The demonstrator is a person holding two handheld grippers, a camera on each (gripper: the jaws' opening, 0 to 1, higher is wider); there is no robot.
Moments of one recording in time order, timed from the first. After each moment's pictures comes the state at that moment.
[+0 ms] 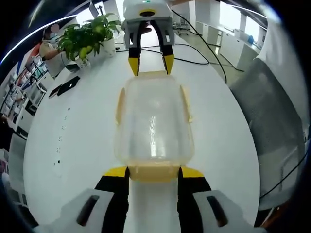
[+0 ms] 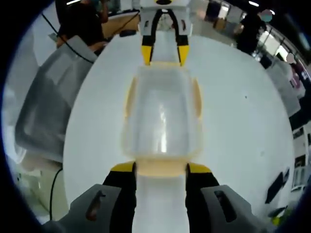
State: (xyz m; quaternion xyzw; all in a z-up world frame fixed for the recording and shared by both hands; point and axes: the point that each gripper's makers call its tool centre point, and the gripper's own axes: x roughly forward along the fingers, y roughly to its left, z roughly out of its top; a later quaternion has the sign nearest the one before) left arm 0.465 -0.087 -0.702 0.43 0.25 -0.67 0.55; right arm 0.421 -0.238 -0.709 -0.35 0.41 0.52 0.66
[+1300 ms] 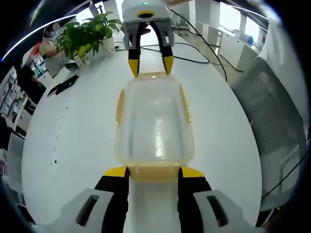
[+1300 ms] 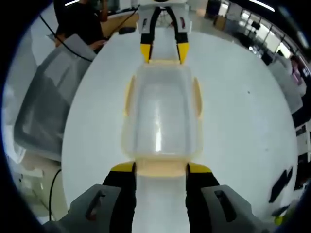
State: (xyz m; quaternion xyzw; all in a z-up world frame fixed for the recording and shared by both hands) left arm 0.465 -0.088 -0.713 0.43 0.26 -0.68 0.54; right arm 0.421 -0.239 -0.722 -0.35 0.42 0.52 0.66
